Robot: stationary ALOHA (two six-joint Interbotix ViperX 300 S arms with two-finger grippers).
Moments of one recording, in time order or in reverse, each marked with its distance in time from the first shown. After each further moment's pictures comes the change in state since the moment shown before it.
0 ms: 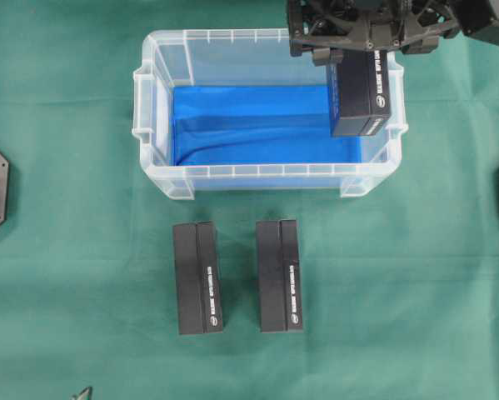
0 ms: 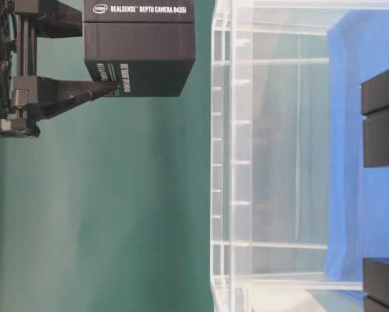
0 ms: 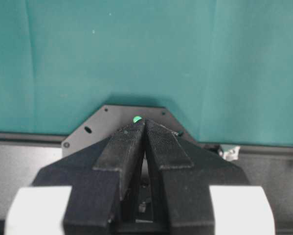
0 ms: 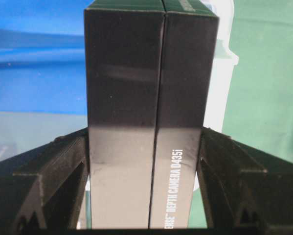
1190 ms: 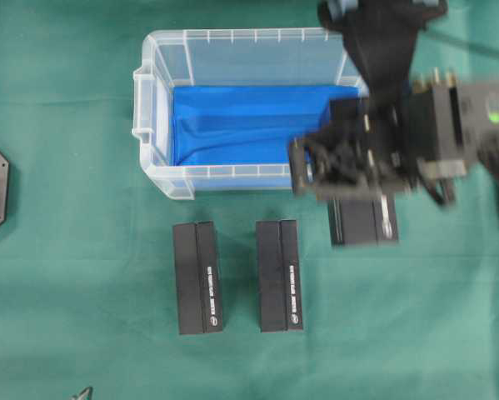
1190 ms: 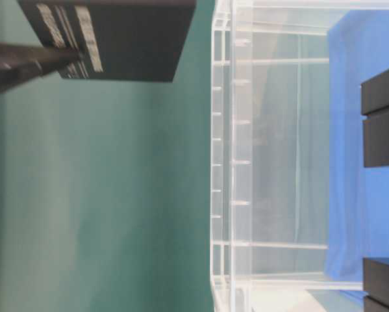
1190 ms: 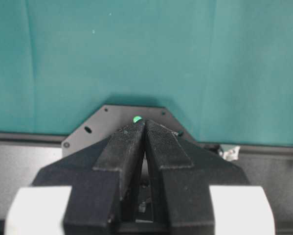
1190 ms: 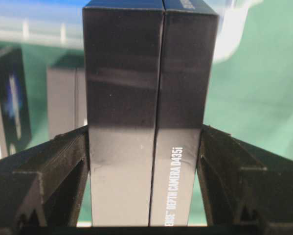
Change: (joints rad) left arm 0.000 0.000 -0.002 0.000 0.000 0.000; right arm 0.382 -0.017 -0.002 0.000 0.041 0.337
